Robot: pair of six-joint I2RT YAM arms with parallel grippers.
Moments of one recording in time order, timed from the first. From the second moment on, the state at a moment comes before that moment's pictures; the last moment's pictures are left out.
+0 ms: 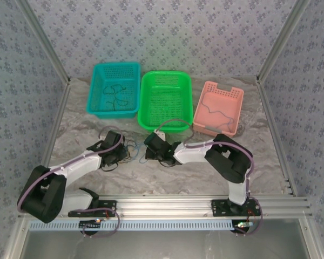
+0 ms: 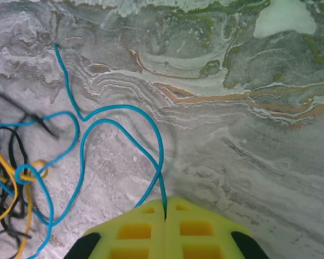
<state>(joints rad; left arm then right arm) -0.48 1.25 0.50 -0.35 -0.14 -0.89 1.01 1.88 1.00 -0.01 0.17 0.93</state>
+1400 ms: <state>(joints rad) -0.60 0.89 0.78 -0.49 -0.08 -0.86 0.68 0.79 1.02 -0.67 0.15 0.58</state>
